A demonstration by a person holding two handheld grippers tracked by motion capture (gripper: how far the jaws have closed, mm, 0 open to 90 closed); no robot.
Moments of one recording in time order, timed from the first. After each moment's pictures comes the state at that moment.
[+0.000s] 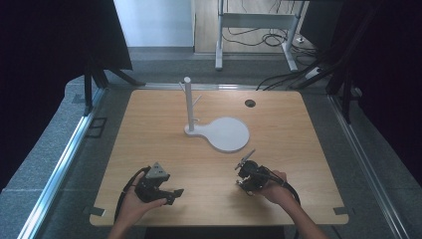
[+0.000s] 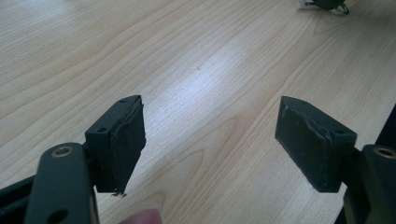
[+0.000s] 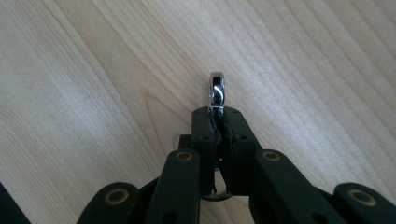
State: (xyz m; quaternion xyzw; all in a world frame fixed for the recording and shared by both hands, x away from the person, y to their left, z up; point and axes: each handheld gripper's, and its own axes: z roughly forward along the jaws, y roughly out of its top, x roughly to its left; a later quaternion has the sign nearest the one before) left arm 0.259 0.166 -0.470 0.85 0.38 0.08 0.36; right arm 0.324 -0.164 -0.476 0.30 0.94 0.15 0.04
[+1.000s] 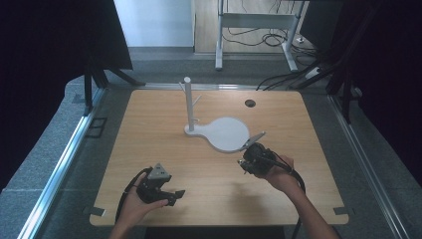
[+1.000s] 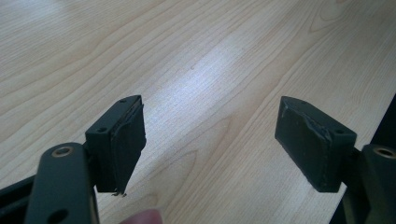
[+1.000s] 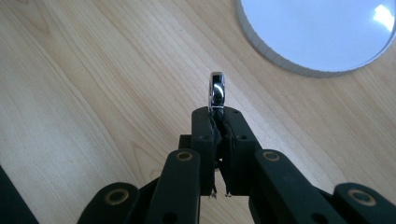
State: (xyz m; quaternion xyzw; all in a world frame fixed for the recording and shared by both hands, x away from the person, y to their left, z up) left arm 0.258 0.160 -0.471 0.85 0.37 0.08 0.36; right arm 0.336 -0.168 -0.410 0.30 0.92 0.22 0.10
